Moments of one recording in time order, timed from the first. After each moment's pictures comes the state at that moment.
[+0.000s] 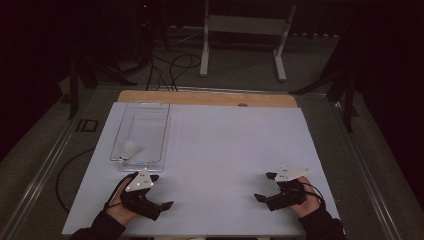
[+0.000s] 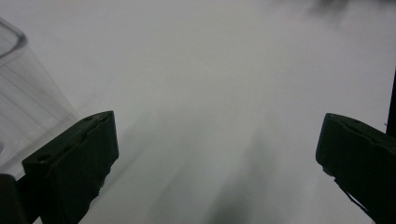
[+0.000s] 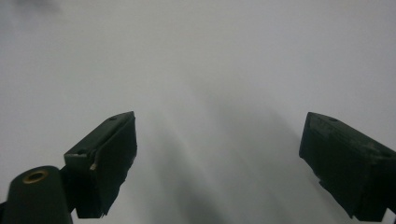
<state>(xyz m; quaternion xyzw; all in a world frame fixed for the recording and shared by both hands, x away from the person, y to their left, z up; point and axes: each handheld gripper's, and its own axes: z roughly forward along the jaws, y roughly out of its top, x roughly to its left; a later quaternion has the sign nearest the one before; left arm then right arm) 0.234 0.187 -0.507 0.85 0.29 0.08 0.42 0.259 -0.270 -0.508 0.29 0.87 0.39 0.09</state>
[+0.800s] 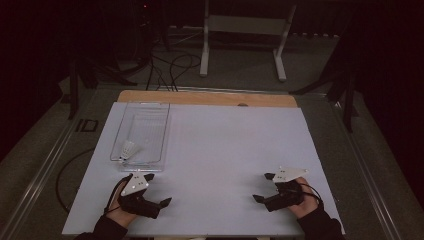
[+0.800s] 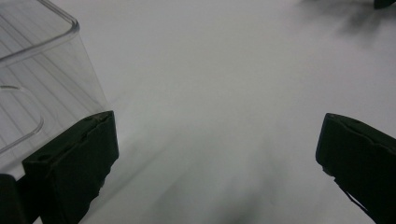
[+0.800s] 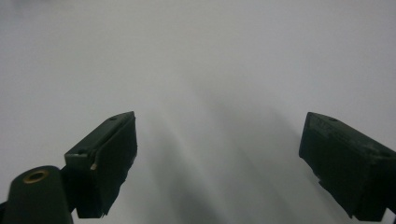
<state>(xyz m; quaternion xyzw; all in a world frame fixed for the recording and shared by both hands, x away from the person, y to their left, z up) 0.229 0.193 -0.518 0.82 0.33 0.12 0.45 0.258 -0.266 -0.512 0.28 0.87 0.39 0.09</state>
